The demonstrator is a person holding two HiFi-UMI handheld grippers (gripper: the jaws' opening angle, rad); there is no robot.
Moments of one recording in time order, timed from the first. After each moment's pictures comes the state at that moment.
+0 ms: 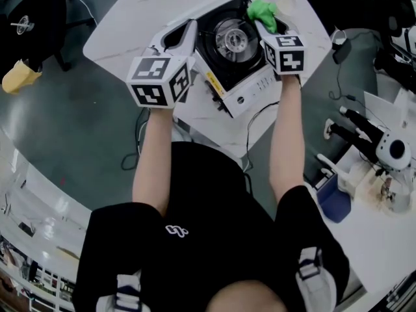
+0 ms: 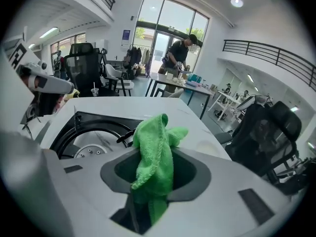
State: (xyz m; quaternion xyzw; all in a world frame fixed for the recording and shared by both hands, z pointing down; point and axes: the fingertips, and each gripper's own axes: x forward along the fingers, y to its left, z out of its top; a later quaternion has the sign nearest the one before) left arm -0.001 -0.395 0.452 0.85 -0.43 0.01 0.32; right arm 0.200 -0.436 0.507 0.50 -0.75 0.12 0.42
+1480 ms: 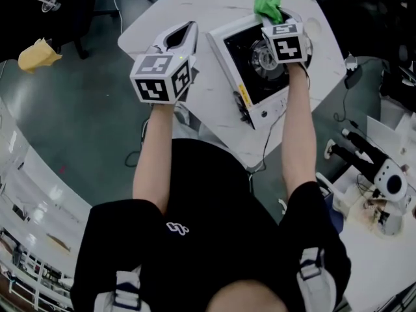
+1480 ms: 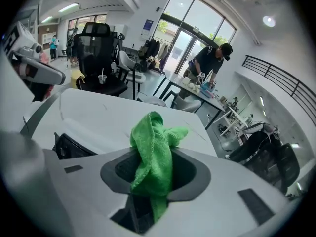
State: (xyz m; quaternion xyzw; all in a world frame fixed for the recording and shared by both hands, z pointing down) left arm -0.105 -0.413 0.468 0.82 -0.48 0.02 0.32; right arm 0.099 -0.498 0.509 0.45 -0.74 0.05 0.50
